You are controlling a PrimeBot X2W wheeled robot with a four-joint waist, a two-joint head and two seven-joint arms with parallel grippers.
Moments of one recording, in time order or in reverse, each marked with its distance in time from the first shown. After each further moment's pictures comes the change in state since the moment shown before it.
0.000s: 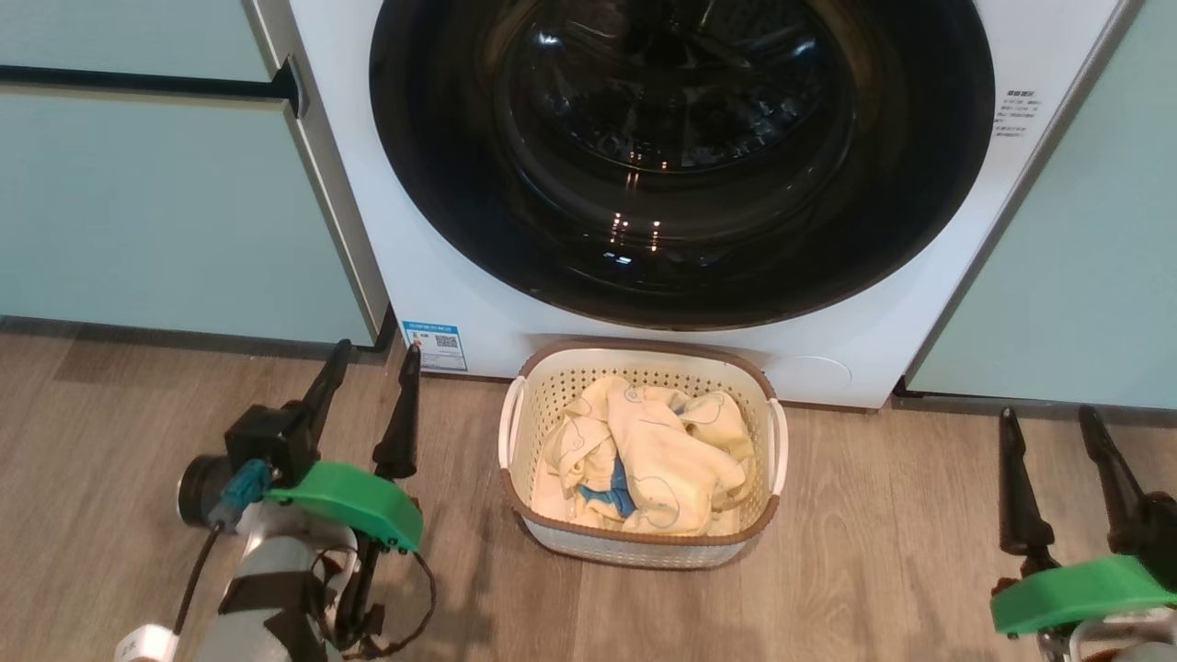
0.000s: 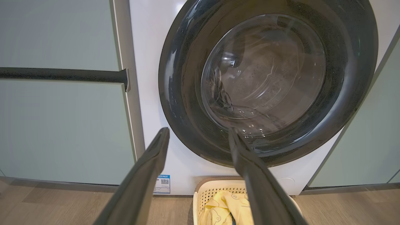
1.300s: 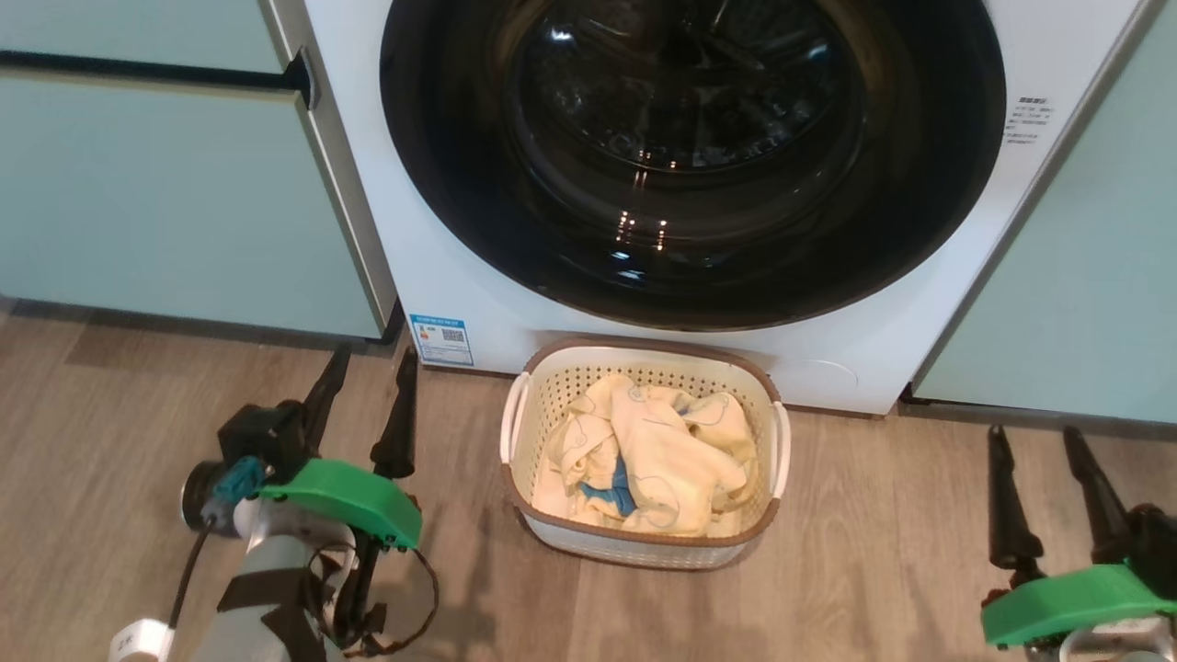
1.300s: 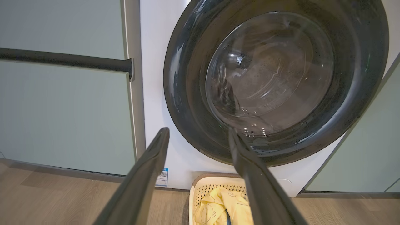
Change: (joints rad) left arm -0.016 -0.001 -0.002 0.043 -0.054 -0.009 0.000; right arm 0.000 0.000 0.012 0.063 0.072 0.000 -0.004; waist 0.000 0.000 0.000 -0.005
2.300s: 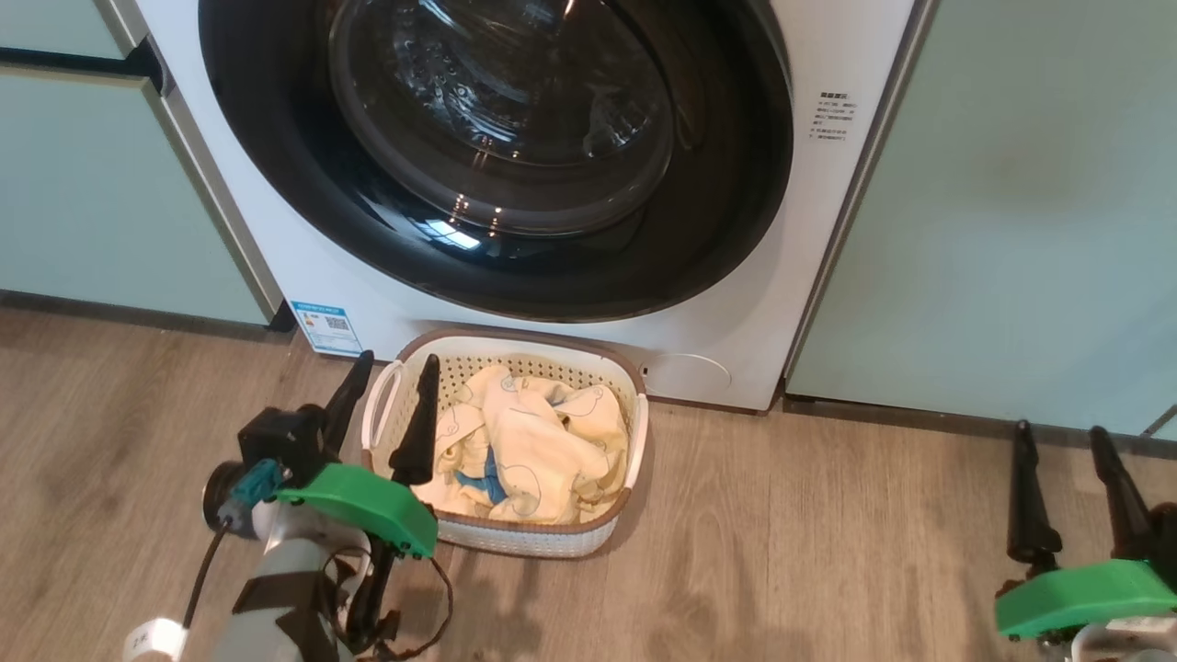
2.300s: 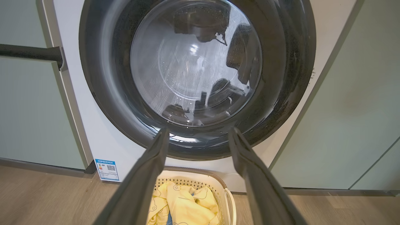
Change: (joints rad) left arm -0.001 -0.008 -0.024 0.014 -0.009 -0.021 0.000; right arm -0.003 -0.005 -0.007 0.001 0.022 0.000 0.000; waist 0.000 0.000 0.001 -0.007
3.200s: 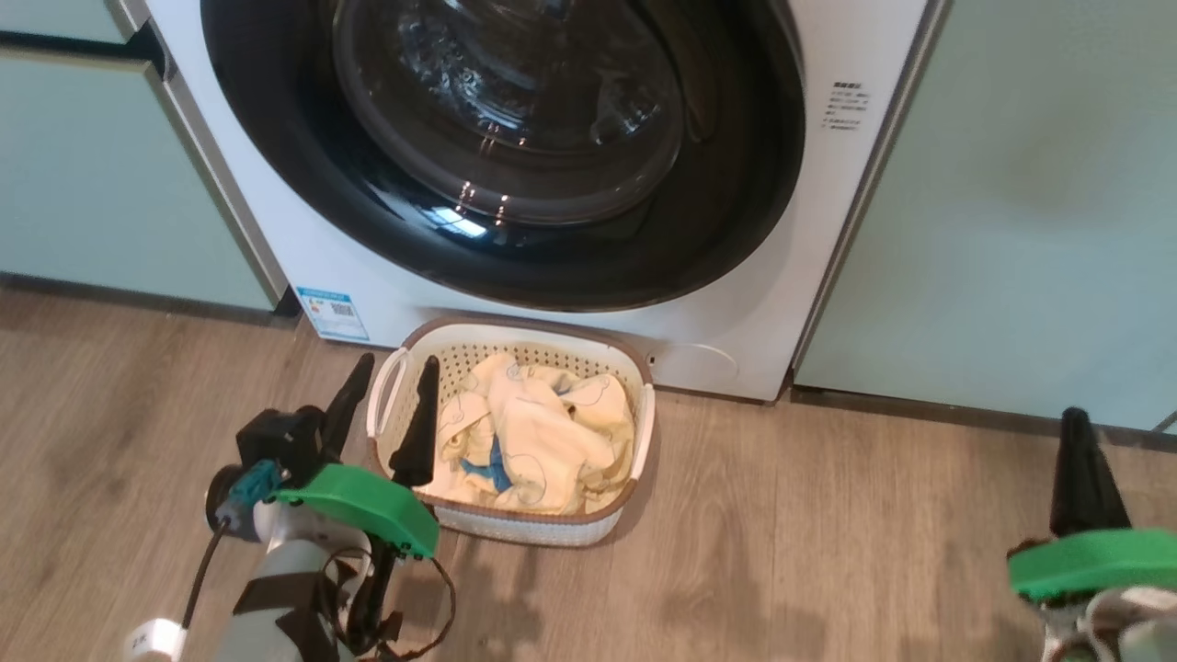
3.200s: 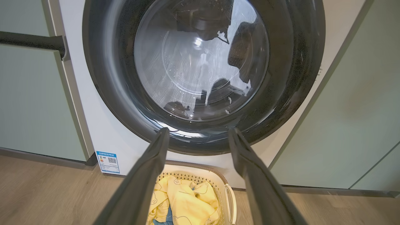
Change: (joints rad) left arm 0.000 0.000 -0.002 0.007 -0.020 0.000 0.000; right arm -0.077 0.000 0.004 0.104 0.286 0.000 0.000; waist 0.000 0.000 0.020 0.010
